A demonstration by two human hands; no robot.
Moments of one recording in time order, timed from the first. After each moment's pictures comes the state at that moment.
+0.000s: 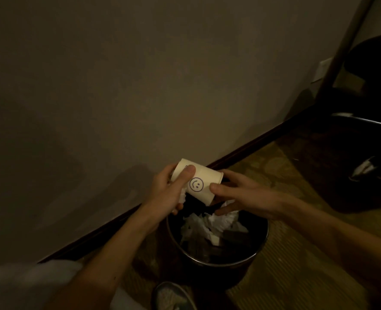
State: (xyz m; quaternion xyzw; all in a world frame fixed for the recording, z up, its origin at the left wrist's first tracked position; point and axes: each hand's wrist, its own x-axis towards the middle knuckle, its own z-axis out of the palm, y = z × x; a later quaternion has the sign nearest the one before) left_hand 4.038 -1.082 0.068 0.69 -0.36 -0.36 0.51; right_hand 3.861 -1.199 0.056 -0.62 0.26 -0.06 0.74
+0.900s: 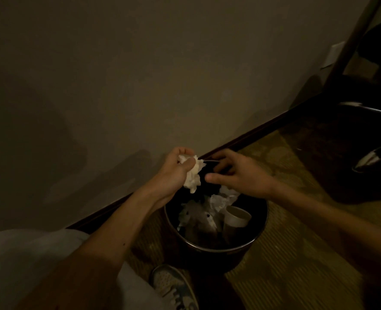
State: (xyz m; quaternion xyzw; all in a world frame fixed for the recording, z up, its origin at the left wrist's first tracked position) left_hand 4.041 -1.112 0.049 0.67 -0.33 -0.41 0.52; right_hand 3.874 -1.215 0.046 -0.84 0.29 -0.10 0.44
